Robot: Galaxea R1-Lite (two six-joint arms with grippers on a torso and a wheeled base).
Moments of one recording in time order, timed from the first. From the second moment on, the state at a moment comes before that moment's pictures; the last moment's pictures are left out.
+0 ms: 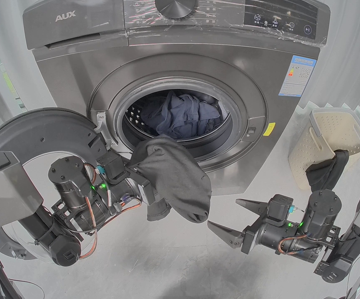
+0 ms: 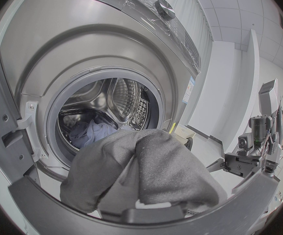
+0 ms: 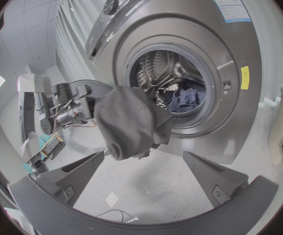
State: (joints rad) left arm -0.54 1.97 -0.53 -1.55 -0.17 -0.08; right arm 0.72 1.91 -0.25 -1.54 0.08 0.17
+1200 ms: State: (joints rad) left arm -0.56 1.94 -0.49 -1.55 -0.16 -0.12; right arm 0.59 1.86 -0.23 -1.54 0.09 0.15
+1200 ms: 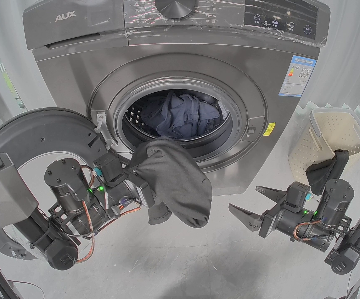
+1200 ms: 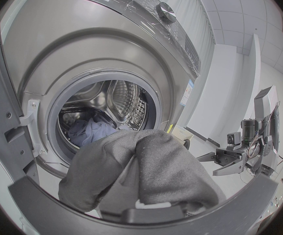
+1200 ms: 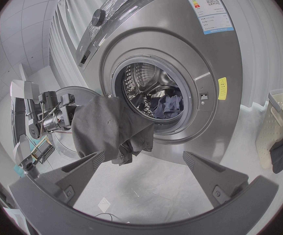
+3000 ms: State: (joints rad) left arm -0.62 1.97 -0.49 -1.55 -0.10 -0.10; right arm 0.65 1.87 -0.20 -1.54 0.09 0.15
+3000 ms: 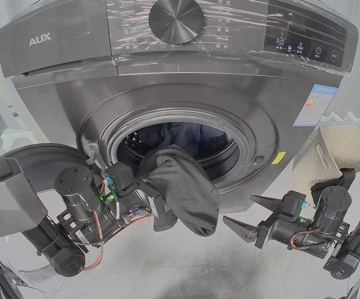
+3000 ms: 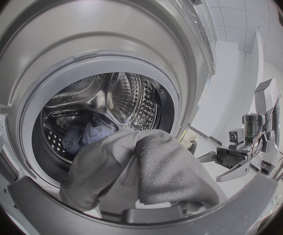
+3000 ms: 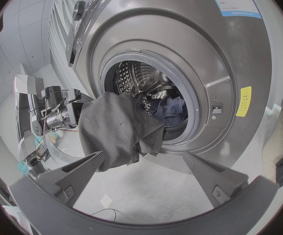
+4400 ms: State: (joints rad) left arm -0.58 2.37 -1.12 -1.53 -0.05 -0.14; right arm 0.70 1.84 -0.17 -1.54 0.09 0.15
